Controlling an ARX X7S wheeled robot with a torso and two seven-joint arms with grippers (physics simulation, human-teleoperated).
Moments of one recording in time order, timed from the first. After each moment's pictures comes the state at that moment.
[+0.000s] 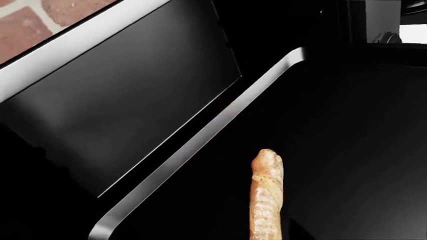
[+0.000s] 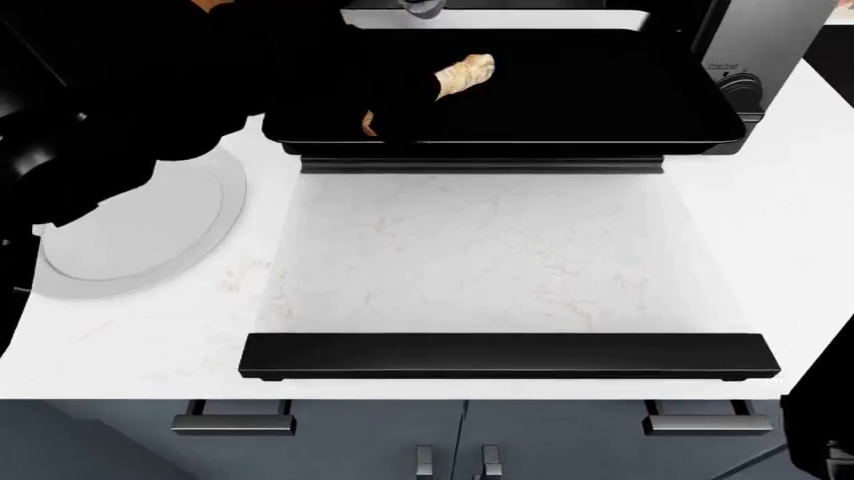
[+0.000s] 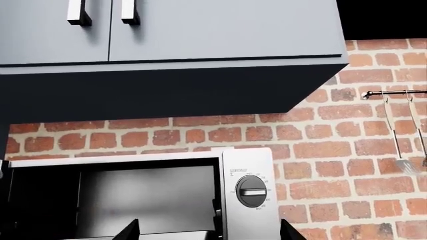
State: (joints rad) left arm -1.65 -0.44 0.84 0.00 -0.92 -1.07 -0.01; right arm -0.55 1.17 0.09 -0.85 0.40 -0.60 0.97
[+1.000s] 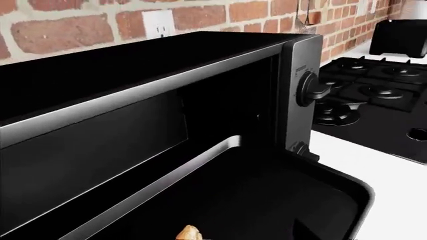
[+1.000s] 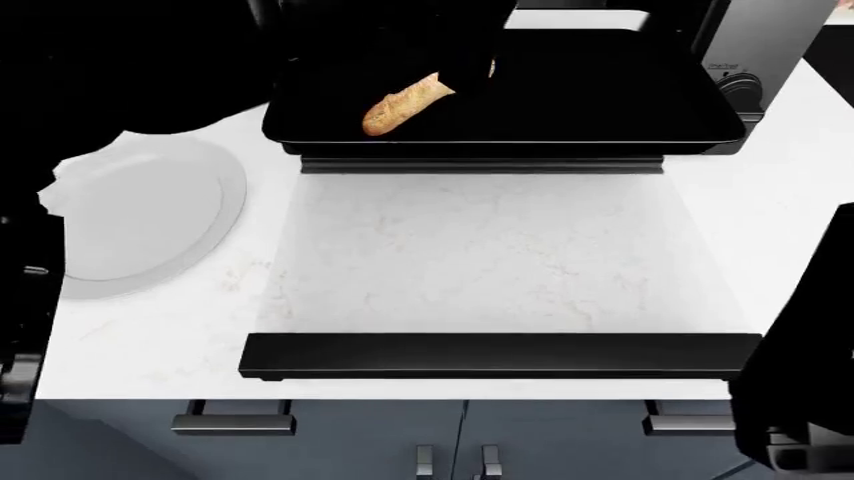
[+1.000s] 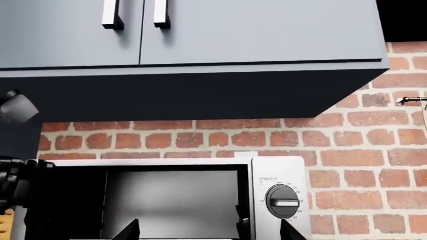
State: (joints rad) left arm -1.62 -0.35 0.56 -0.02 -1.22 -1.08 -0.16; right arm -0.31 1.18 -0.05 -0.94 0.45 -0.43 0.94
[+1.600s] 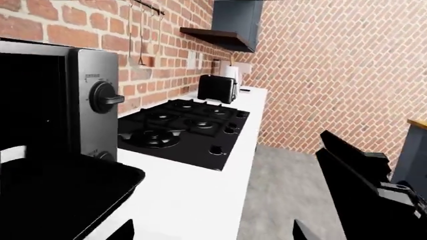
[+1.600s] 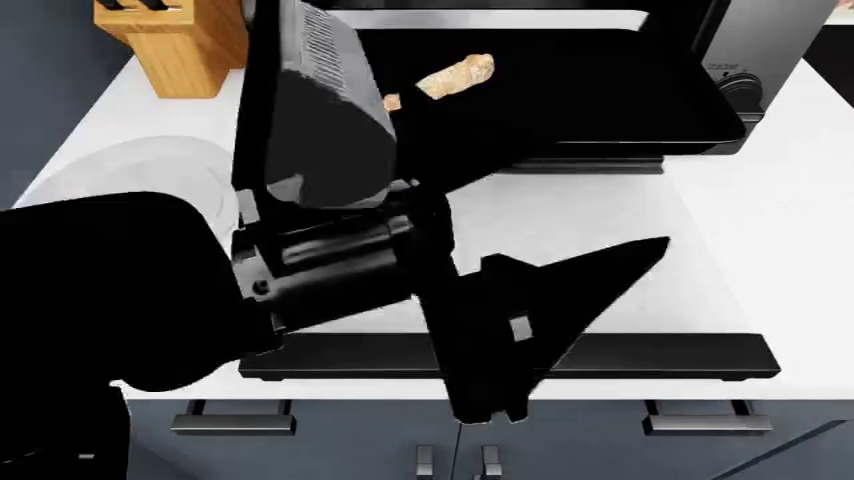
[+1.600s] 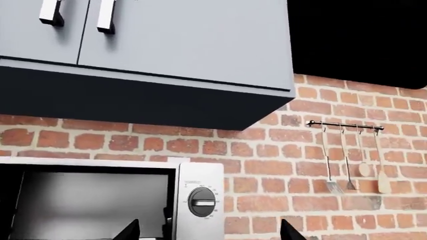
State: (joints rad) left arm -1.13 -0.33 0.26 0.49 -1.51 -1.06 -0.02; right arm -0.72 0.58 0.42 -1.04 0.36 -0.37 0.58
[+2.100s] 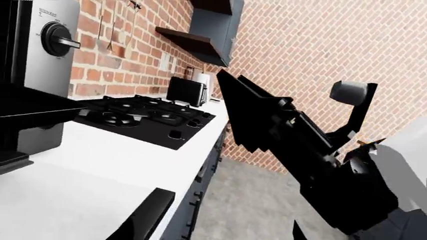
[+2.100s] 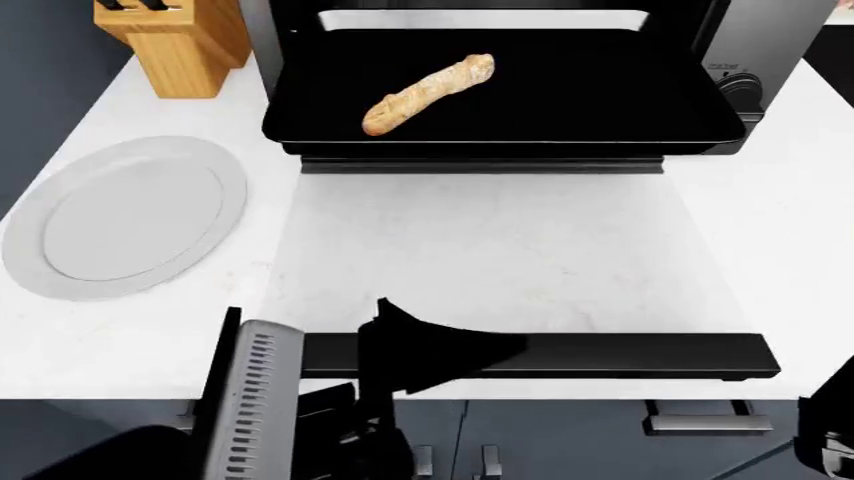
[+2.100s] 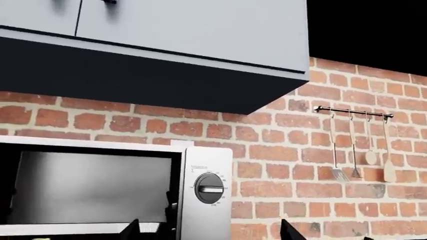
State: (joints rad) left arm -0.45 -0.38 0.14 0.83 -1.22 -0.91 0.36; right arm -0.75 1.23 0.27 -1.04 0.32 -0.33 1.25
